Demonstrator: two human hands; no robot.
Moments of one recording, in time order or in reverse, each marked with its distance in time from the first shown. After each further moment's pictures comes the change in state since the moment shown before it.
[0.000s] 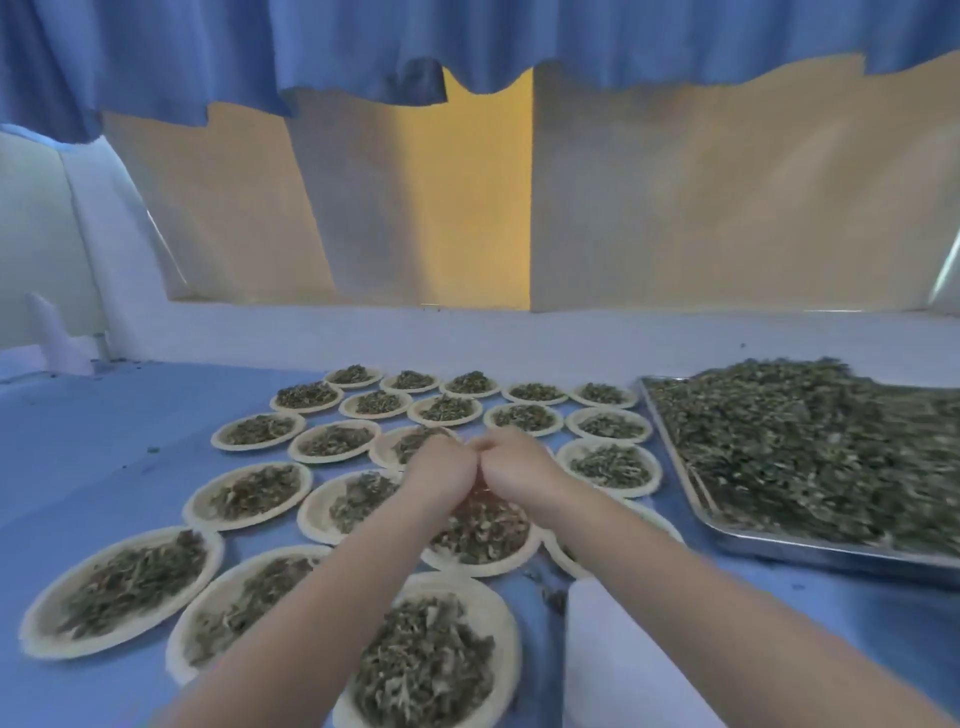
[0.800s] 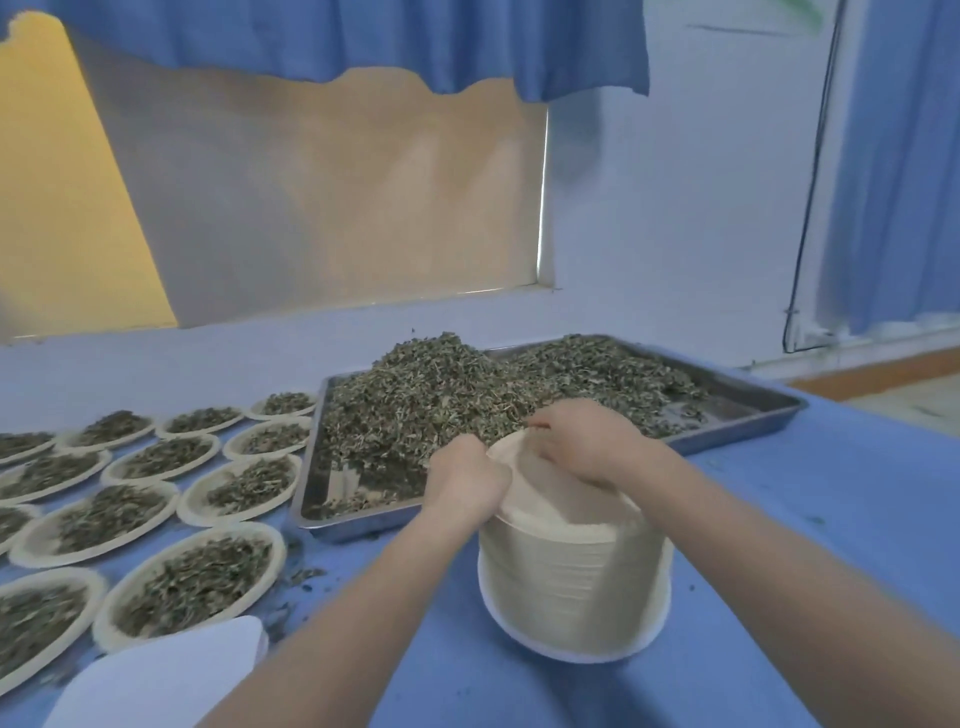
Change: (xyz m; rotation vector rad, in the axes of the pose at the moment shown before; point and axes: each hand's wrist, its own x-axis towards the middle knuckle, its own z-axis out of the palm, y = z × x) left_hand -0.103 0.106 0.359 0.397 -0.417 0.408; right_hand -0.188 0.248 -0.328 -0.836 0.332 0.271
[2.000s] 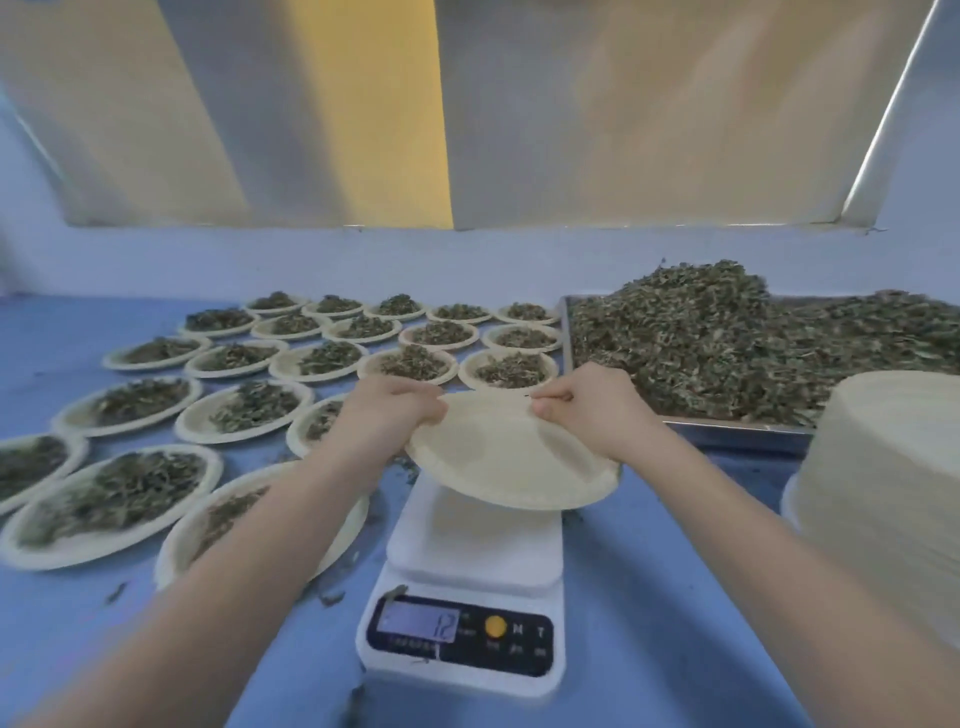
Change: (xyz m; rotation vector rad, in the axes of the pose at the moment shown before) left_hand -0.117 -0.207 -0.182 -0.470 0.406 -0.314; right_hand 0.014 -0.234 0.079 0.474 -0.047 -0.347
